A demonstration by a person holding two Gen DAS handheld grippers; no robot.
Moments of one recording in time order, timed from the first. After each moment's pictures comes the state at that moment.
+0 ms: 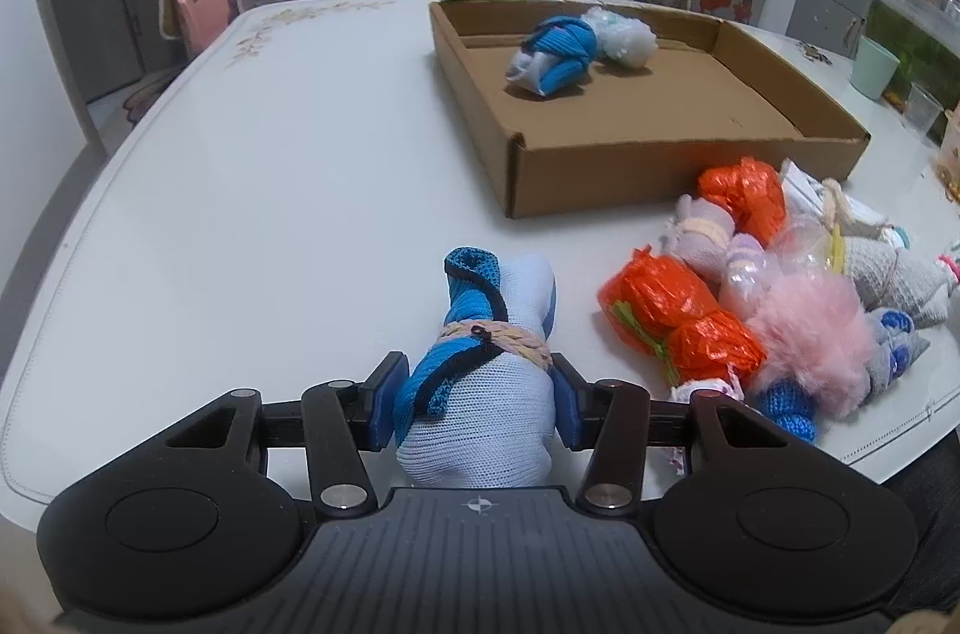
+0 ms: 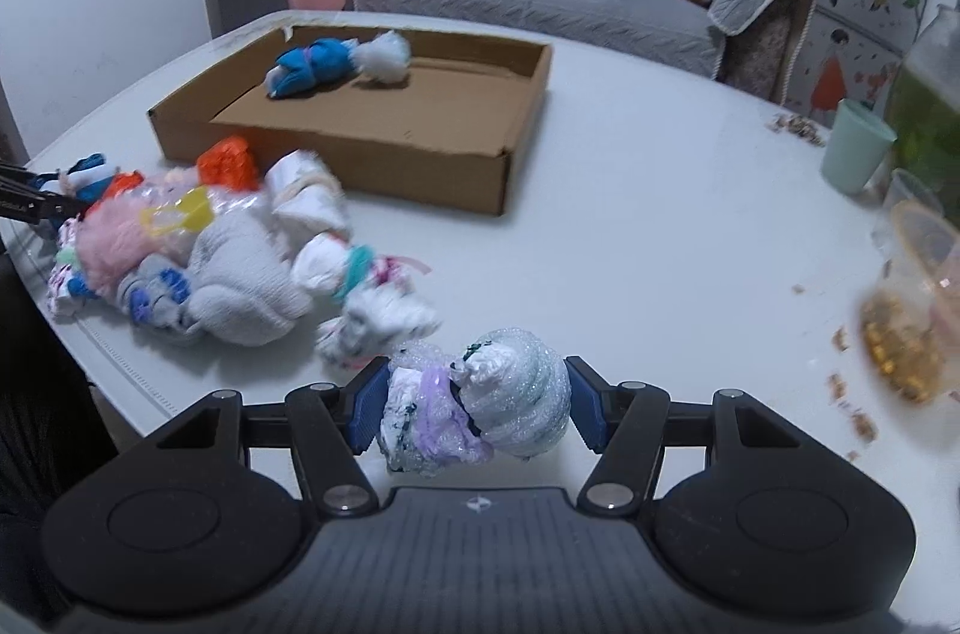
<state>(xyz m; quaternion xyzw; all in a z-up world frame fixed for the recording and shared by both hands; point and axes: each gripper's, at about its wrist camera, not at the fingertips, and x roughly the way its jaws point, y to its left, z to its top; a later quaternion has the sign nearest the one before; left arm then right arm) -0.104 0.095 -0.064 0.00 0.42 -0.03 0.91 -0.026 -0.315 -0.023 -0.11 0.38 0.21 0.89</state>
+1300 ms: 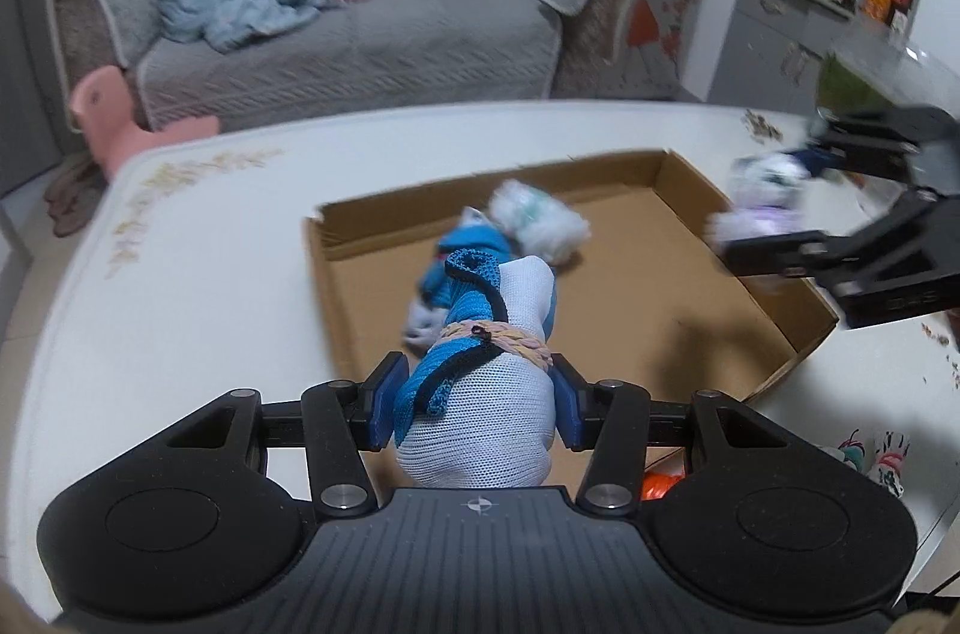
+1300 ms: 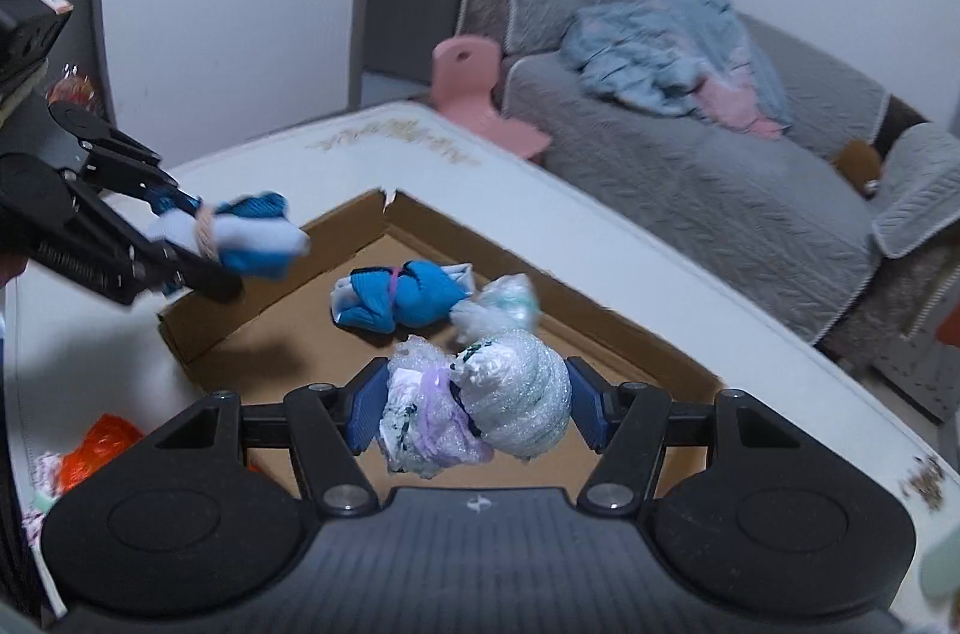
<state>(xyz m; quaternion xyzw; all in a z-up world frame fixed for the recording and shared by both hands) 0.045 0.046 -0.001 0.02 0.40 -0.12 0.91 0.127 -0.166 0.025 -0.21 0.30 0.37 0.86</state>
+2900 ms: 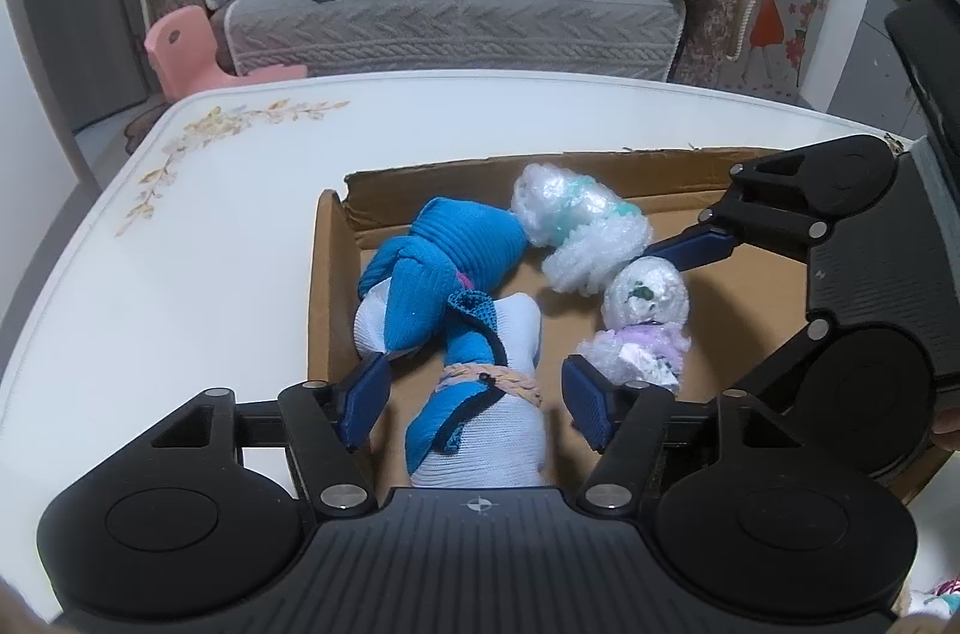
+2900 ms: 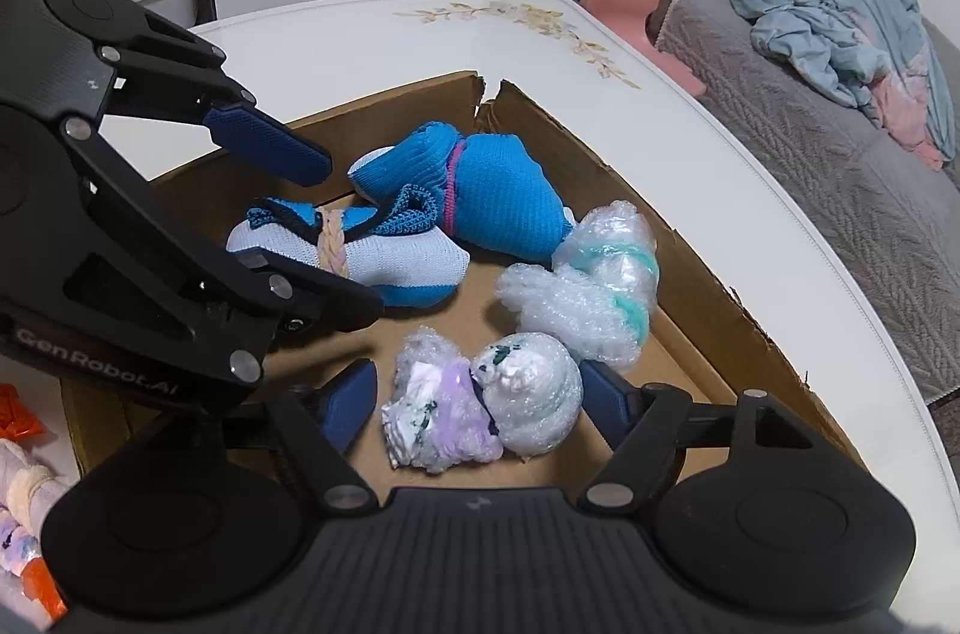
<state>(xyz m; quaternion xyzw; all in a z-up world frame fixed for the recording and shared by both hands) 0.100 0.034 -0.040 0.00 0.42 0.01 0.91 0.178 -0.097 -0.033 -0.31 0.34 0.47 0.75</state>
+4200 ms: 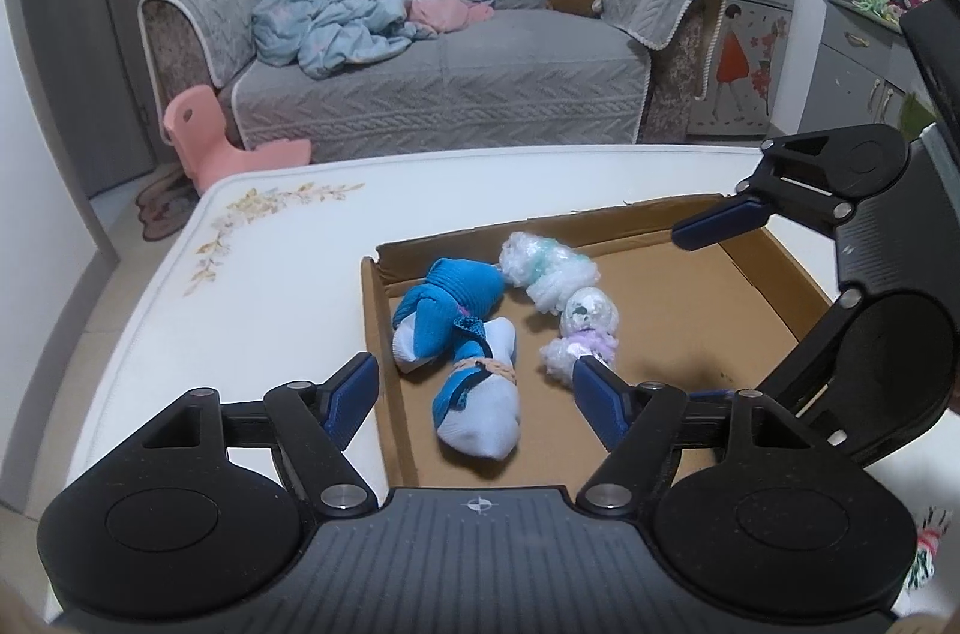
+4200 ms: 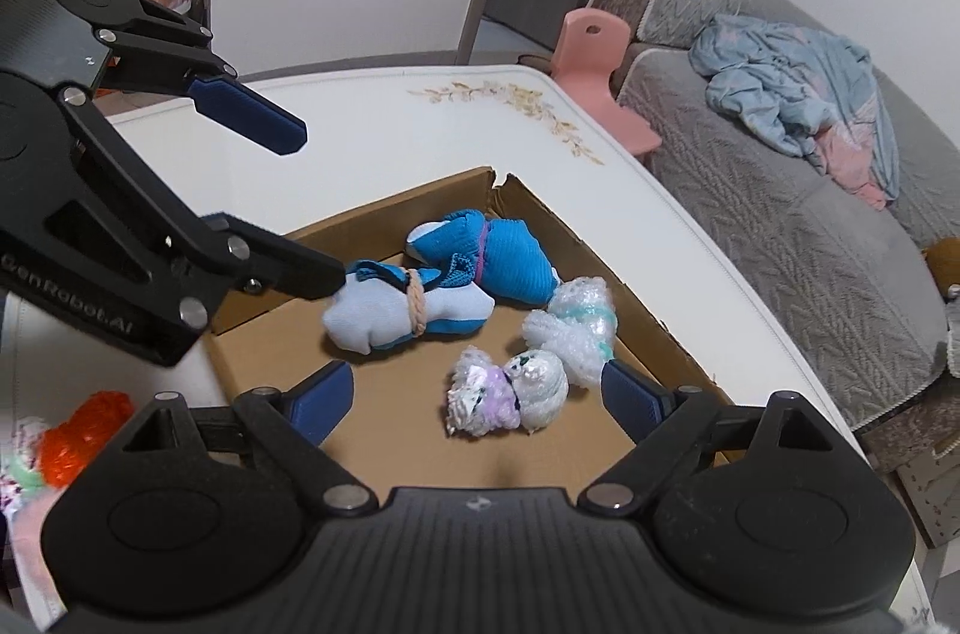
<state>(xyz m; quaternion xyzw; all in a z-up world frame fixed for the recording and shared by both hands) 0.027 0.030 0.027 0.03 0.36 0.00 0.93 0.126 -0.112 0.026 -0.31 0.29 0.44 0.79</state>
